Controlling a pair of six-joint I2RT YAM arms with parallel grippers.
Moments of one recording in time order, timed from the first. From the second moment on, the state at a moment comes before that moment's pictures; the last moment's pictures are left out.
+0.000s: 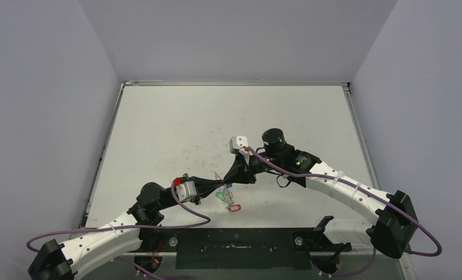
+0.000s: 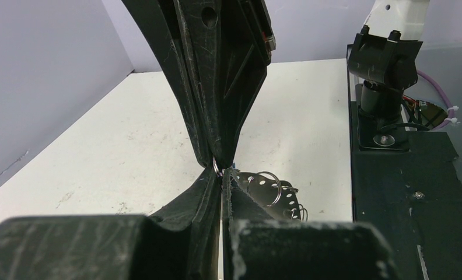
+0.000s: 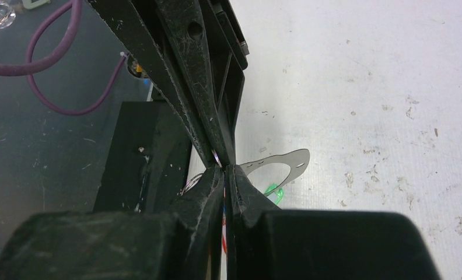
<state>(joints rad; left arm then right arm) -0.86 0.62 0.15 0.68 0.44 0.09 0.81 1.23 0.90 -0.13 -0.86 -0.20</state>
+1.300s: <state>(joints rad) -0.86 0.55 0.31 0.21 0.40 0.21 1.01 1.40 1.28 -0.72 -0.37 -0.38</state>
